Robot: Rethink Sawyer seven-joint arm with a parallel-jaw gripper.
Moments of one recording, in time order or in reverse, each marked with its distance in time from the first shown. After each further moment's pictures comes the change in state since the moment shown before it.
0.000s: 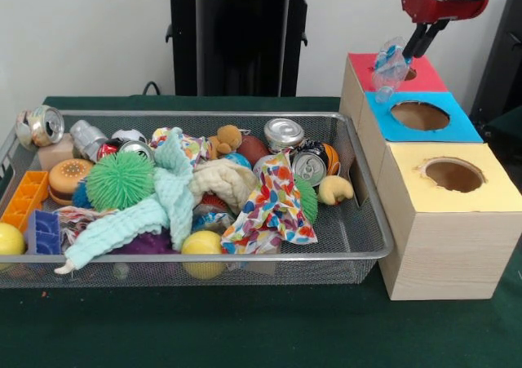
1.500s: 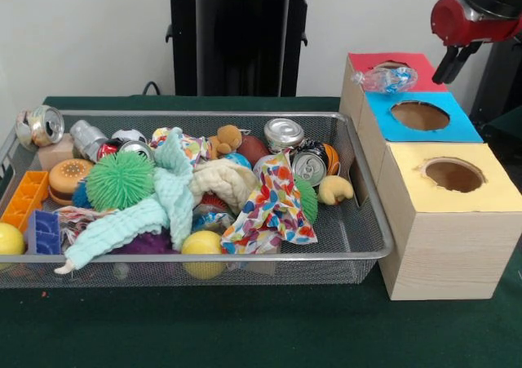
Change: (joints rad) arm 0.027 0.078 -0.010 -0.161 0.019 0.000 0.000
